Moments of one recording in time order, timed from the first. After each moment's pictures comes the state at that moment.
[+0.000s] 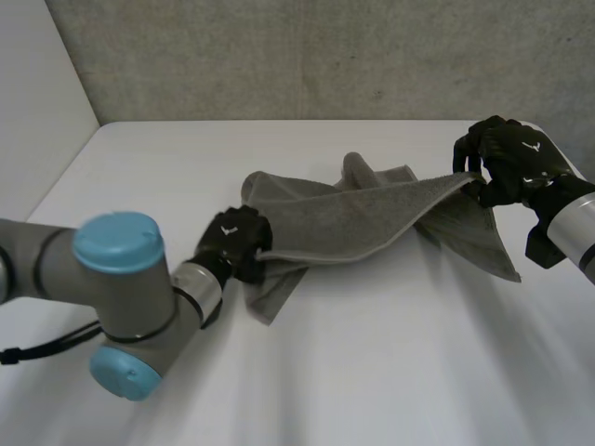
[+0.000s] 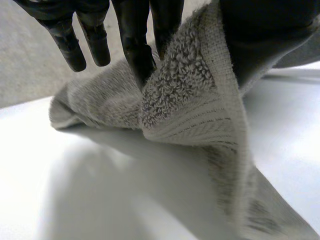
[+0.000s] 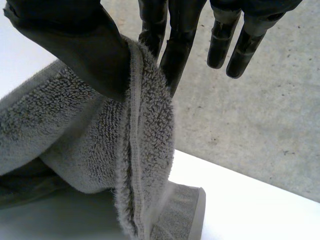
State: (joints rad) left arm 4.19 -2.15 -1.57 3.47 -1.45 3.10; right arm 1.65 -1.43 1.71 -0.24 1.08 3.19; left_hand 1.29 1.30 0.22 0.23 1.14; right_hand 1.29 1.29 0.22 0.25 1.15
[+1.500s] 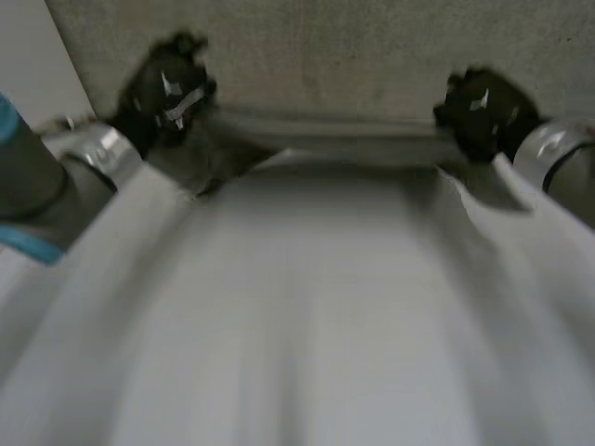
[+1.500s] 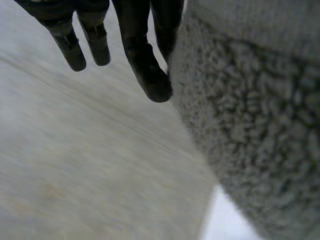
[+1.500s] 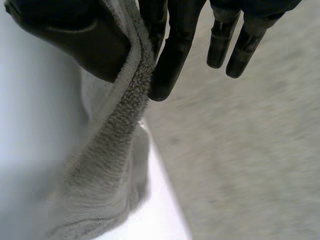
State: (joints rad) left arm 4.46 -2.04 -1.33 3.56 -1.05 3.82; right arm 1.75 -1.10 1.16 0.06 1.13 2.35; left_hand 1.29 1.35 0.22 0.23 1.17; right_hand 1.29 1.32 0.22 0.25 1.19
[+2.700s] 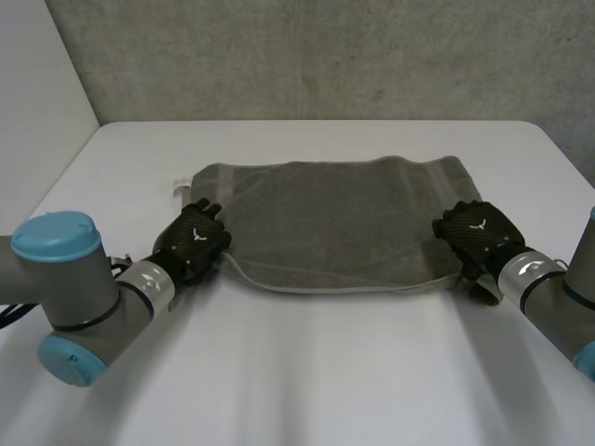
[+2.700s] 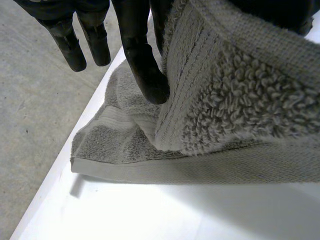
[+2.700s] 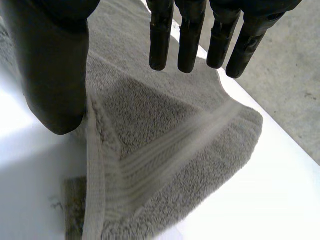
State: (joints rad) left arm 4.41 -2.16 -1.67 3.54 -1.23 3.93; right arm 1.72 -1.11 1.69 -0.23 1.26 2.56; left_hand 1.29 1.28 0.22 0.23 1.10; right_hand 0.49 0.49 0.22 0.25 0.28
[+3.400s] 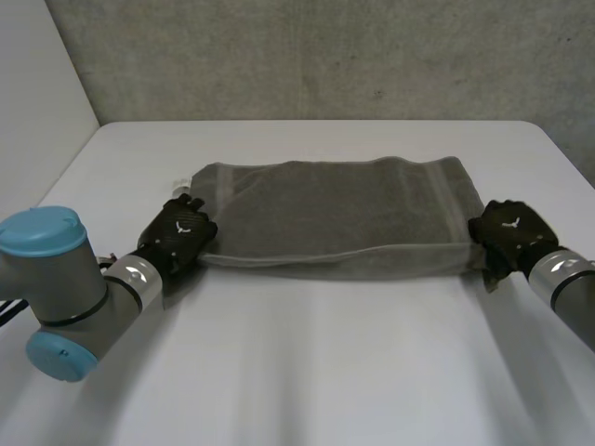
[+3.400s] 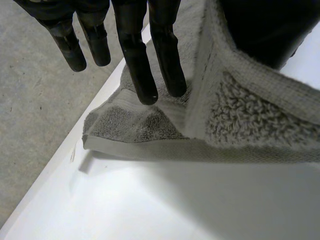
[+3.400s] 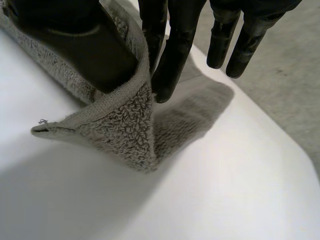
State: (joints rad) left arm 4.45 -2.14 -1.67 3.54 -1.26 3.84; right arm 1.60 -1.14 1.72 -0.24 1.23 2.56; left_hand 0.80 0.81 0.22 0.23 0.63; right_hand 1.29 1.30 0.22 0.25 1.15
